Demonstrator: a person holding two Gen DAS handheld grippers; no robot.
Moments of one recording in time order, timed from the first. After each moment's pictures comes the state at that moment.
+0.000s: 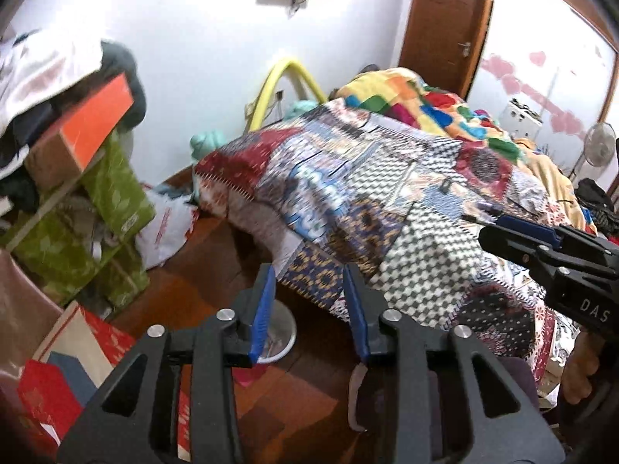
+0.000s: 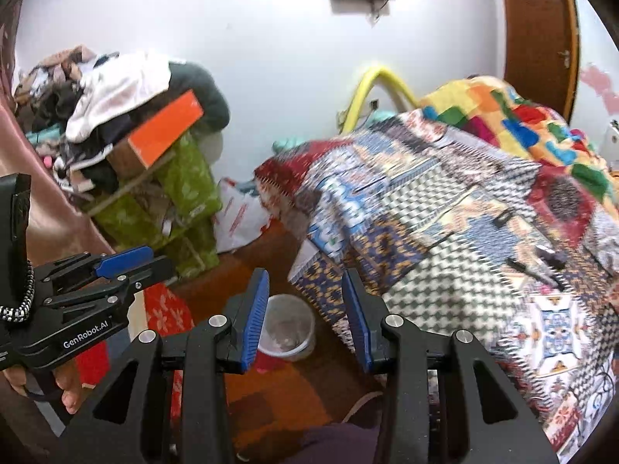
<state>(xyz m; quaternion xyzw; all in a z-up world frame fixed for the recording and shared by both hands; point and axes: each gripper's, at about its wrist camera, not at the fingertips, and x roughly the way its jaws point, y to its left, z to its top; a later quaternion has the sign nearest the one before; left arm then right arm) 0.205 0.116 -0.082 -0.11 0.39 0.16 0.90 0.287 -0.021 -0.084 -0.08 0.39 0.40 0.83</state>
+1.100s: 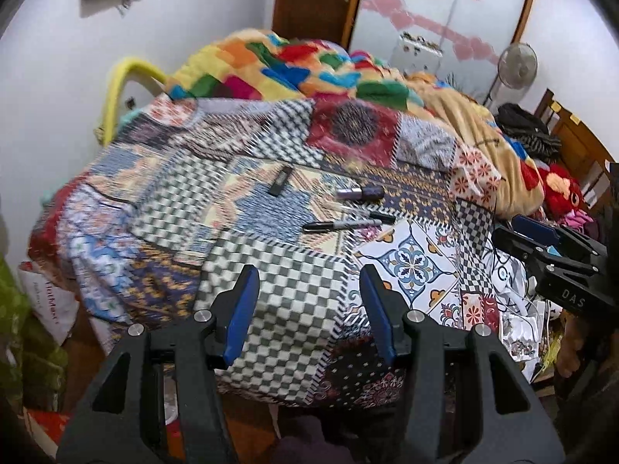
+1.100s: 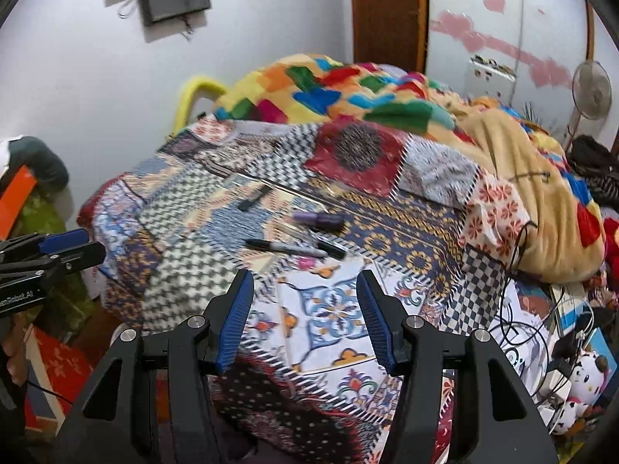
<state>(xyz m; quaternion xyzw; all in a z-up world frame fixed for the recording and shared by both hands) 0.449 -0.071 -0.125 -0.06 0.45 -0.05 0.89 0.437 -0.269 -0.117 -0.04 0.42 0.17 0.89</state>
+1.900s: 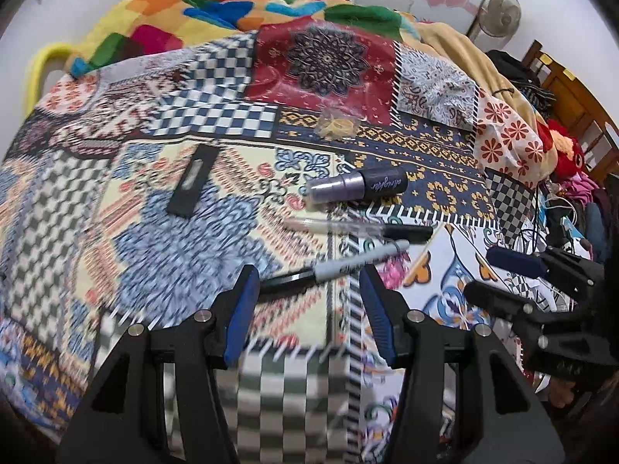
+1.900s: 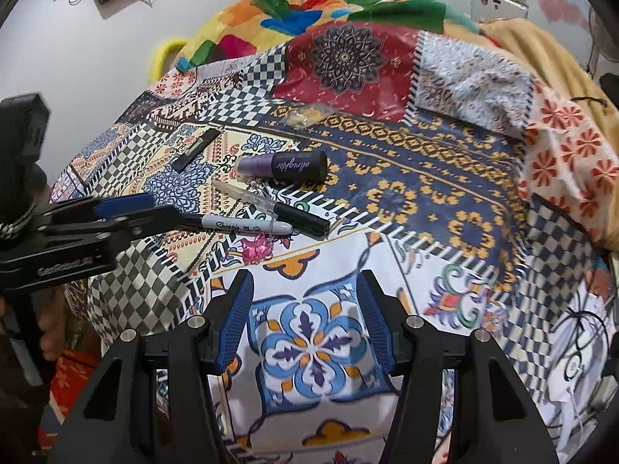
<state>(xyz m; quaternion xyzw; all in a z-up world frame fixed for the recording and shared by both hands) 0.615 -0.101 -0.270 -0.03 0.51 -0.14 0.85 0.534 -0.276 -0.238 0.01 0.50 0.18 0.84</state>
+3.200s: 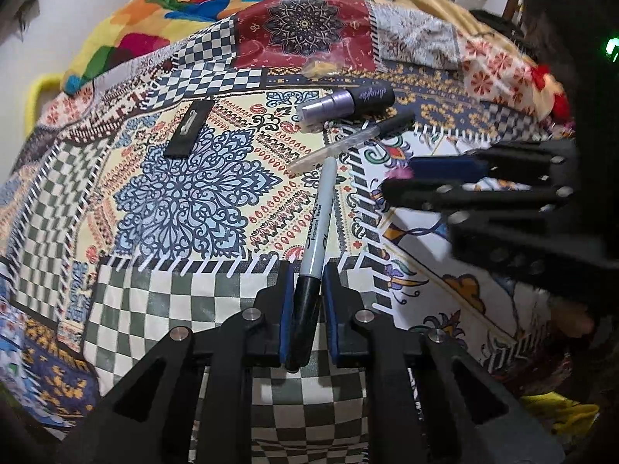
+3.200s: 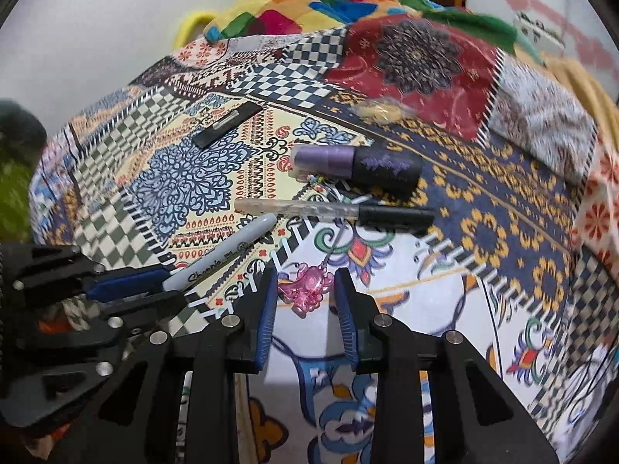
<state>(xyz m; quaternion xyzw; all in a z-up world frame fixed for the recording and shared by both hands) 0.557 -0.106 -0.296 0.06 0.51 -0.14 0.85 0.551 -0.216 -0.266 -0.05 0.50 0.20 0.84</state>
